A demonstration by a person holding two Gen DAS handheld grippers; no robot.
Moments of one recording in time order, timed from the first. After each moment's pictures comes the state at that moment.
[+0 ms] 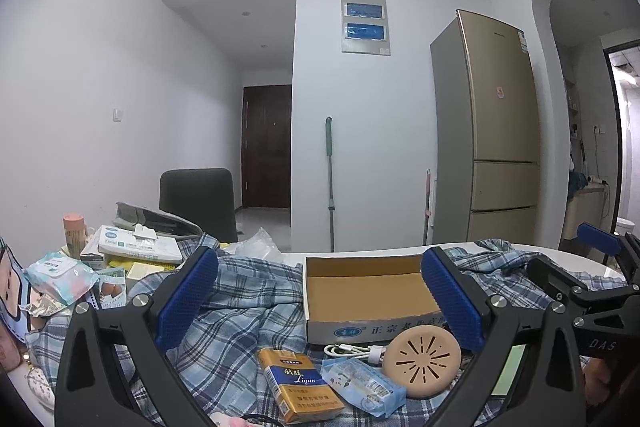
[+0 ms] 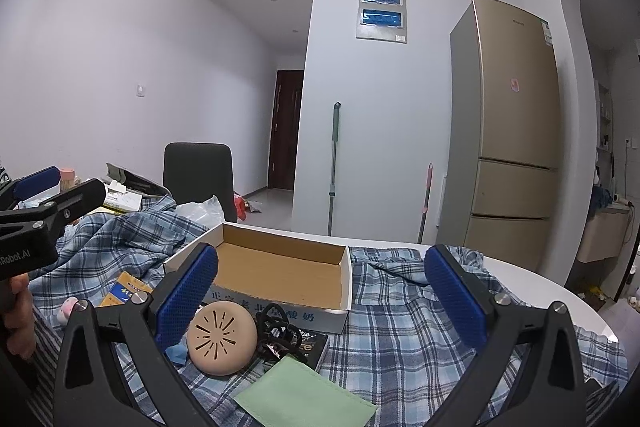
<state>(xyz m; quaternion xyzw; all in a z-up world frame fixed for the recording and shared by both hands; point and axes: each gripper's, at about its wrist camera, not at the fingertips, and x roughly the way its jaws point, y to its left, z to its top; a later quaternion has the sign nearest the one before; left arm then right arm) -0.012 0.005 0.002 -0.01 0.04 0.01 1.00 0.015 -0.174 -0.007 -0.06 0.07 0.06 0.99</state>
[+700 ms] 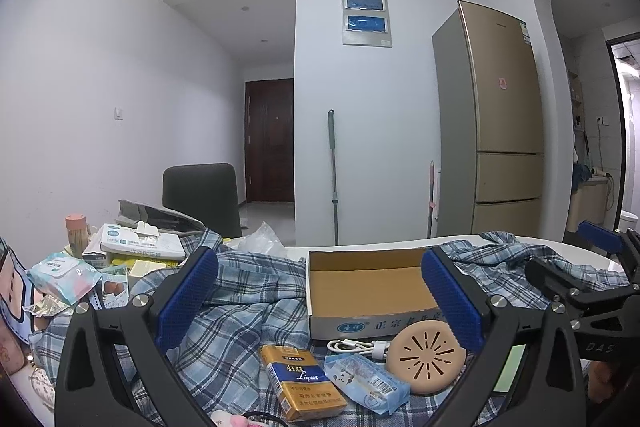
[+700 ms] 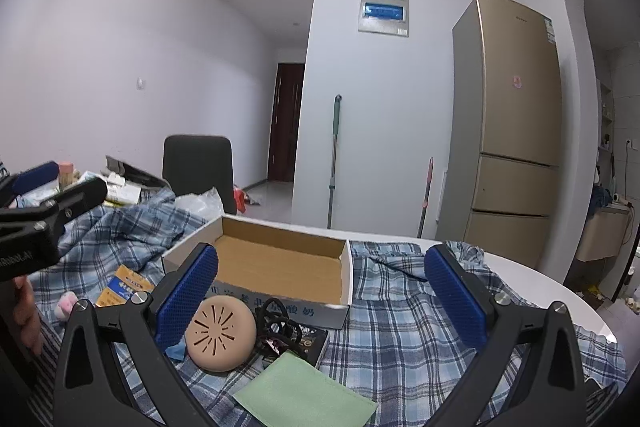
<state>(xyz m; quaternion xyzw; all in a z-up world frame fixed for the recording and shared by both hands) -0.006 0.004 0.000 0.00 0.06 0.02 1.00 0.021 -0.170 -0.011 -0.06 0.09 0.06 0.99</state>
